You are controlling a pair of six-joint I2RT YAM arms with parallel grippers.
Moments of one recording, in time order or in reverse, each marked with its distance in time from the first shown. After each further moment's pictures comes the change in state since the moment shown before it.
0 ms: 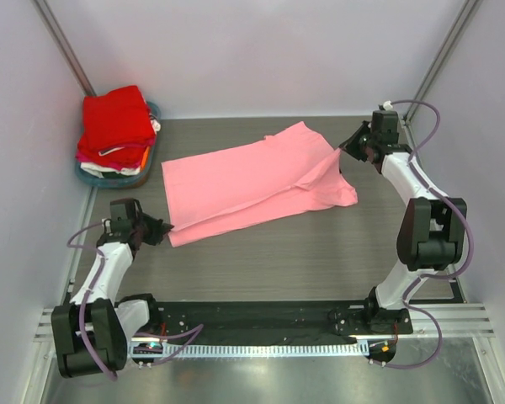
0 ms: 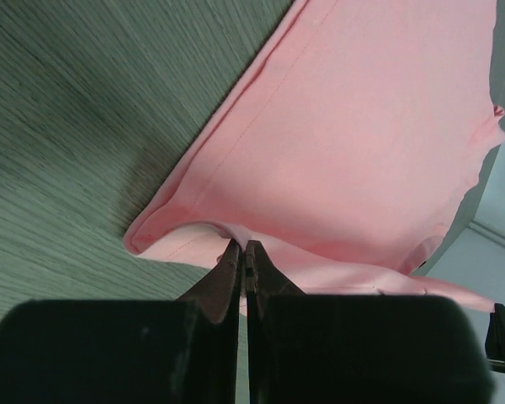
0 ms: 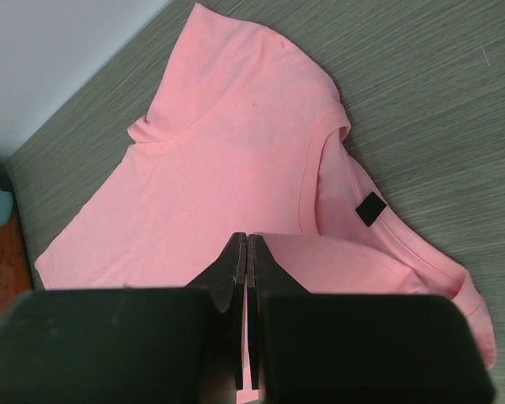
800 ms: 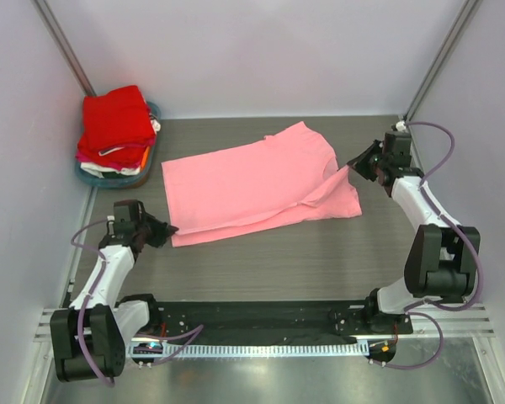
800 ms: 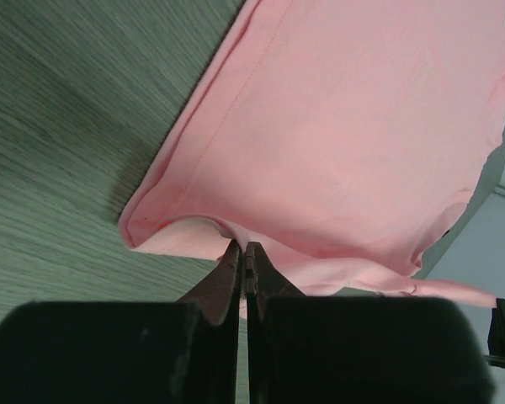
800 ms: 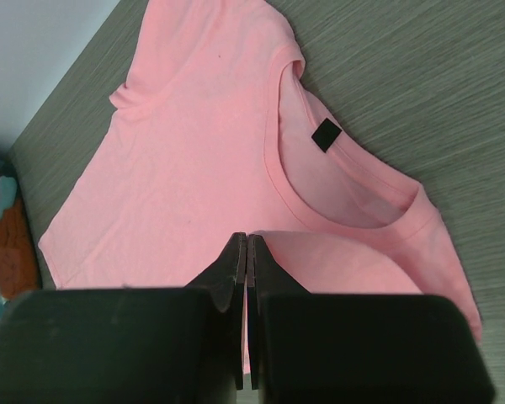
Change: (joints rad) left arm -0.039 -0.038 -0.026 -0.003 0.030 0.057; right arm -0.062 -0.232 -0.279 0.039 -0.046 0.026
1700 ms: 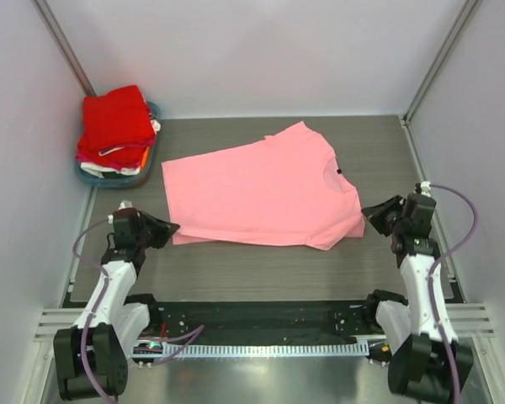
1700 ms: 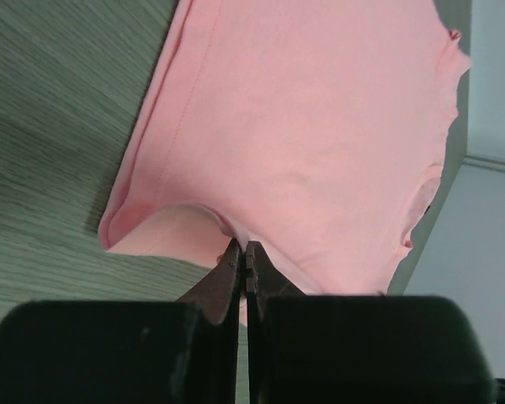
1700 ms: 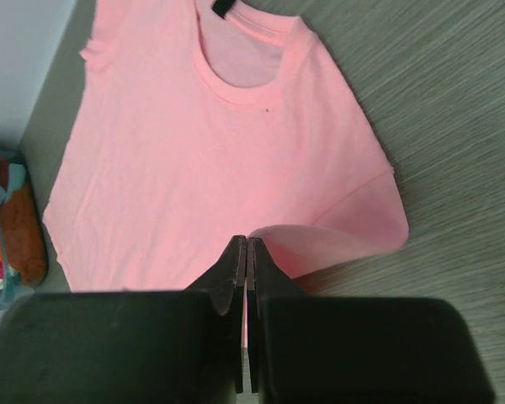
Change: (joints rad) left arm 0.000 -0.085 -0.125 0.214 0.053 0.055; right arm -0.182 -0.742 -0.544 -0.134 -0.089 0.047
